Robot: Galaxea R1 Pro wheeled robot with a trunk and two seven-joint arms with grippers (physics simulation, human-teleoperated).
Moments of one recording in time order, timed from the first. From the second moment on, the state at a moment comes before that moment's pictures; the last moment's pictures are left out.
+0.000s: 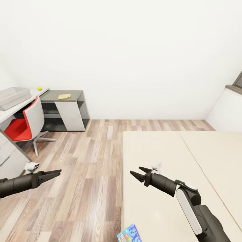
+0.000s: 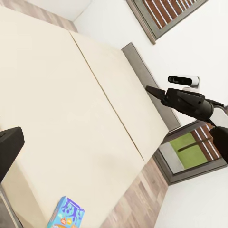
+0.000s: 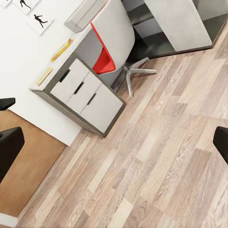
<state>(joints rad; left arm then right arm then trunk) -0.39 0.39 0.41 -1.29 0.11 0.83 -1.57 -0.32 -0.10 0.10 -1.45 -0.45 0.54 0.71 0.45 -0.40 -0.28</state>
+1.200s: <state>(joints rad) -0.39 0.39 0.41 -1.29 0.11 0.83 -1.57 -0.32 -0.10 0.10 -1.45 -0.45 0.54 0.71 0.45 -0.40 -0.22</state>
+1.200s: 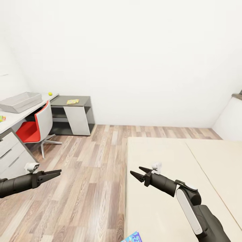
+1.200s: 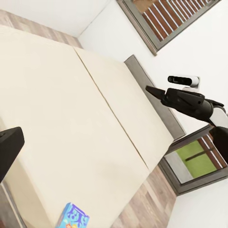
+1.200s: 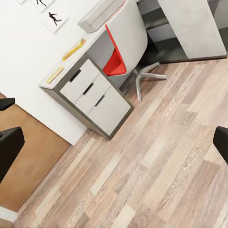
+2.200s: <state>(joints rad) -0.39 0.39 0.41 -1.29 0.11 0.83 -1.57 -0.32 -0.10 0.09 -1.45 -0.46 0.54 0.71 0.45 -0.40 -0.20</state>
